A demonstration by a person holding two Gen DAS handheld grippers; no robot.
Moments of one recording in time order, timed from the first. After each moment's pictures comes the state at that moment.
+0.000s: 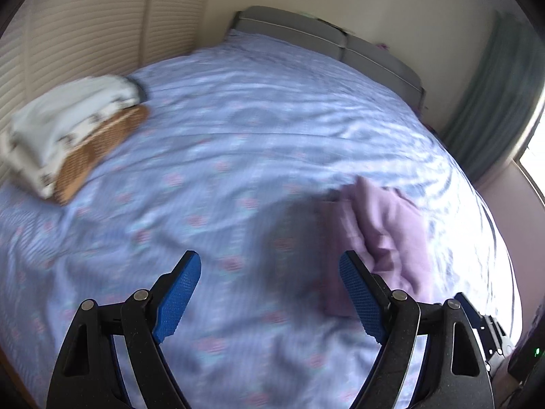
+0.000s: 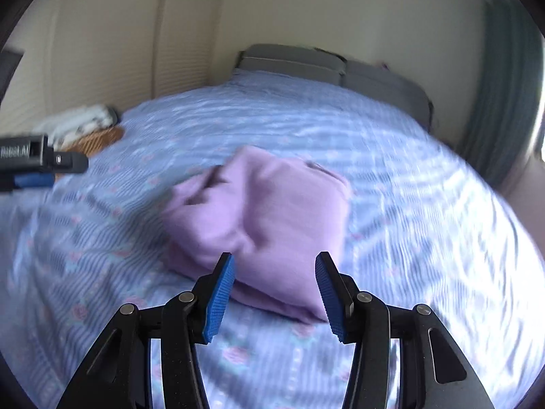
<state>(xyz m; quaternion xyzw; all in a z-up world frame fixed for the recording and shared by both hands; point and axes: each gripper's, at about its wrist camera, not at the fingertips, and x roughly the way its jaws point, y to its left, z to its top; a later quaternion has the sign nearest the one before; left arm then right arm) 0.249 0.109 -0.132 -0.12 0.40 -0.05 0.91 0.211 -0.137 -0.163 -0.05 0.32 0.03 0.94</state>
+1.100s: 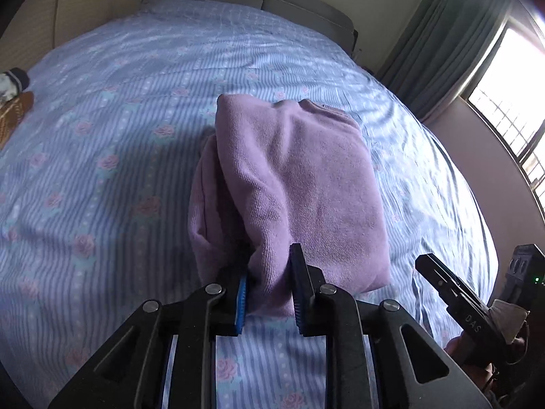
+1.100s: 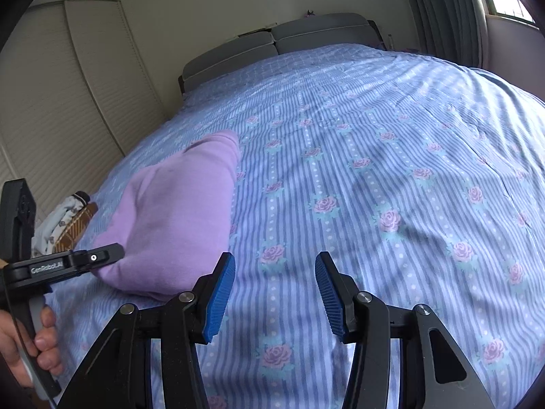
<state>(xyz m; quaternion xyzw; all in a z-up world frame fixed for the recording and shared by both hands) 0.263 0.030 -0.176 -0.09 0.45 -0.19 0.86 0.205 -0.251 -0.206 0.15 0.33 0.02 0.93</state>
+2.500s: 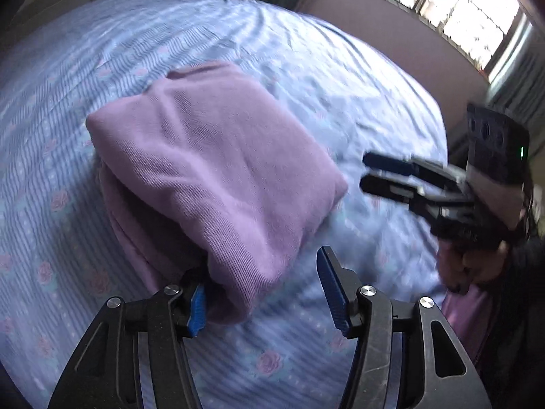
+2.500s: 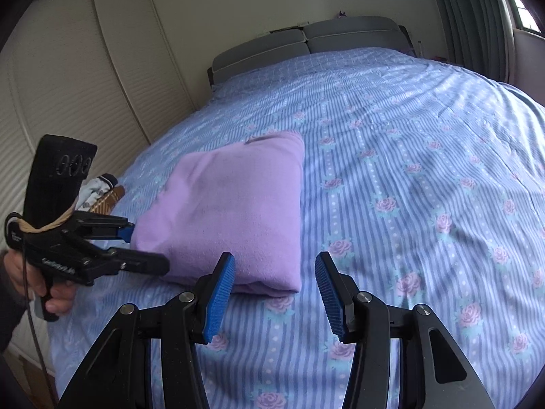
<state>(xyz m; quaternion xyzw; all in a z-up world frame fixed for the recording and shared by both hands) 0.292 -0.001 -0.171 0.16 0.50 -0.45 0.73 0.208 -0.205 -0.200 0.14 0.34 0.07 0.93</state>
